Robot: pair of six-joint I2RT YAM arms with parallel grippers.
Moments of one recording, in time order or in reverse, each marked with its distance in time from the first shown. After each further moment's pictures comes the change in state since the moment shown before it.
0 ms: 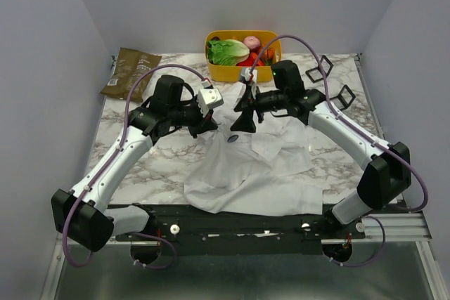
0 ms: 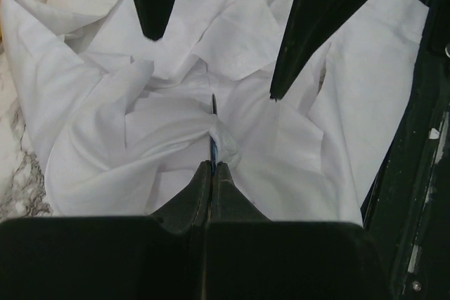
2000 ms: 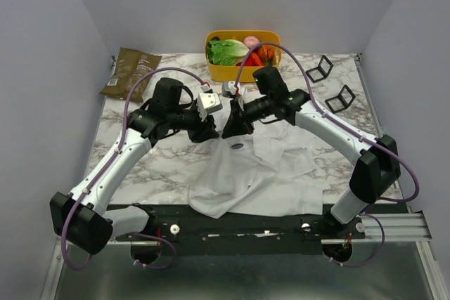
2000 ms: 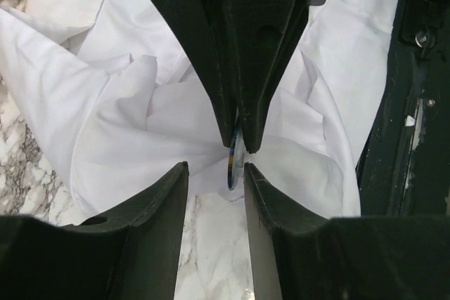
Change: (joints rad) left arm 0.003 -0.023 -0.022 -0.029 0.089 0.024; right arm 0.122 0.093 0.070 -0.120 -0.125 -0.137
